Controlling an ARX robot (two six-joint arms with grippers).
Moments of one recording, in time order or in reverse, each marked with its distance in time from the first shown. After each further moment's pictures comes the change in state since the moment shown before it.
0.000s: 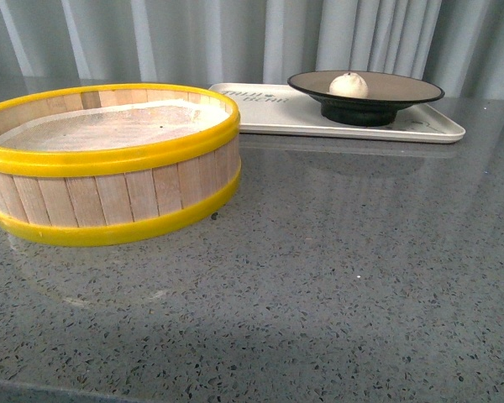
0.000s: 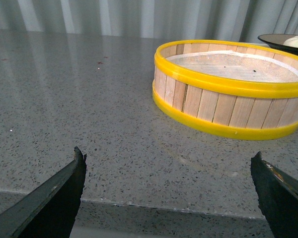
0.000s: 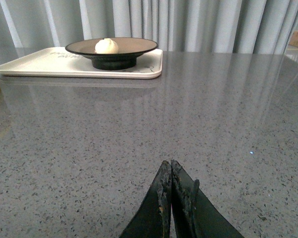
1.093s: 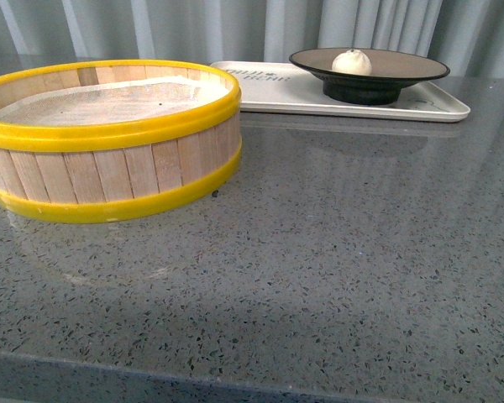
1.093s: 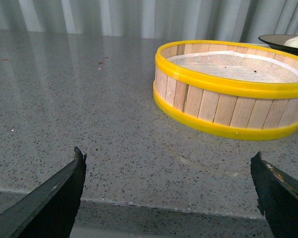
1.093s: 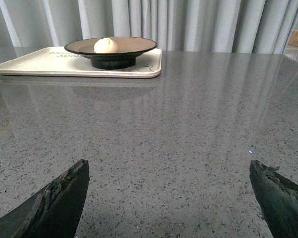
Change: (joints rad) left arm 0.000 0.000 0.000 0.000 0.000 0.000; right arm 0.000 -0.001 0.000 0.000 0.000 0.000
